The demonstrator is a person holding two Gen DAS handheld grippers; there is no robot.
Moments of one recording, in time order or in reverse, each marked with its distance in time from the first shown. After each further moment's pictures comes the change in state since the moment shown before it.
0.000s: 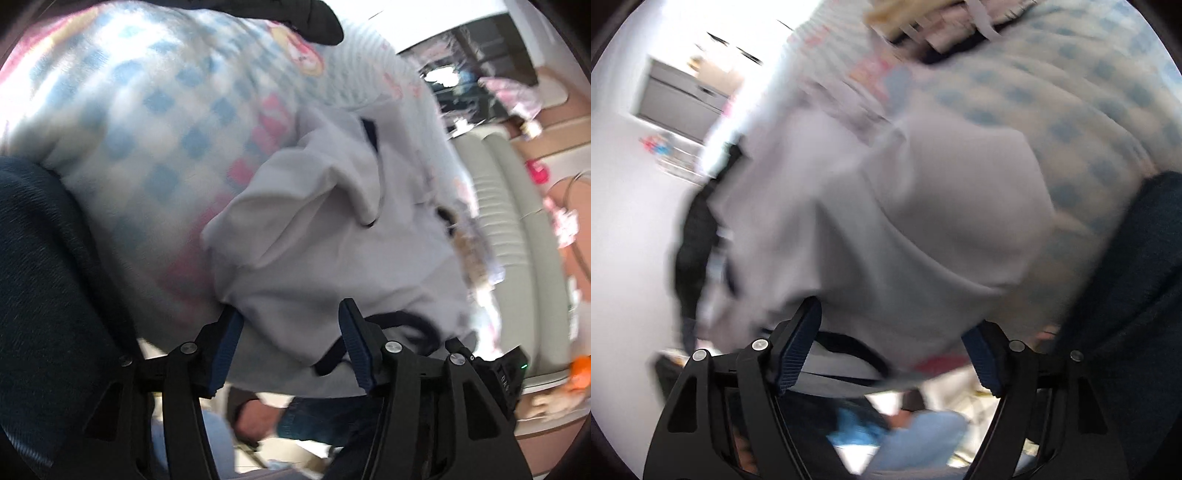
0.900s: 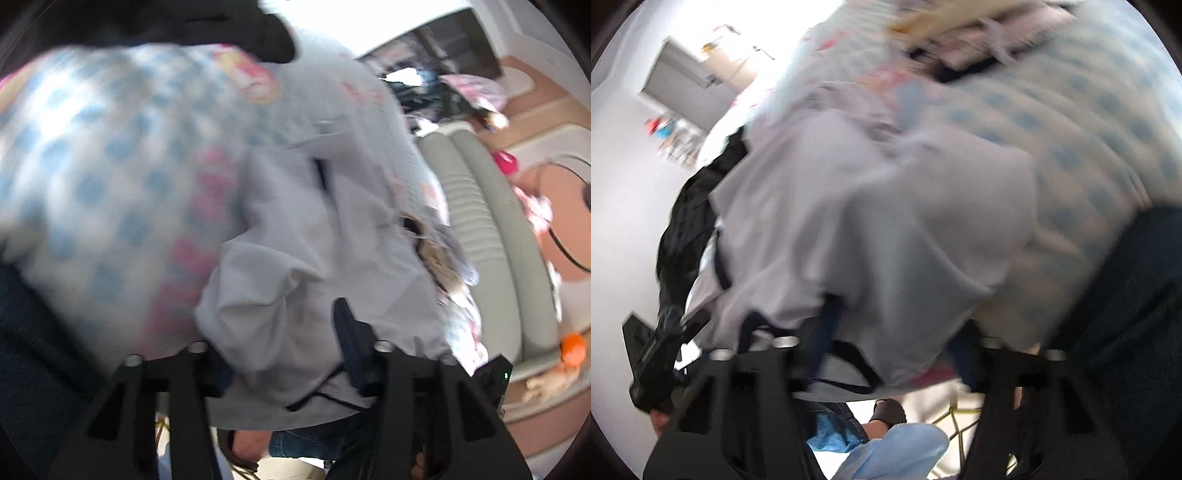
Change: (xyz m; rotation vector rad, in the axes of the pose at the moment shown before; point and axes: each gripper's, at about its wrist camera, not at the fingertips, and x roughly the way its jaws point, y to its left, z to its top) left arm 0.011 -0.030 0.033 0.135 -0.046 -0.108; right arm -0.007 0.009 -0.006 -0.144 -0.035 -0.115
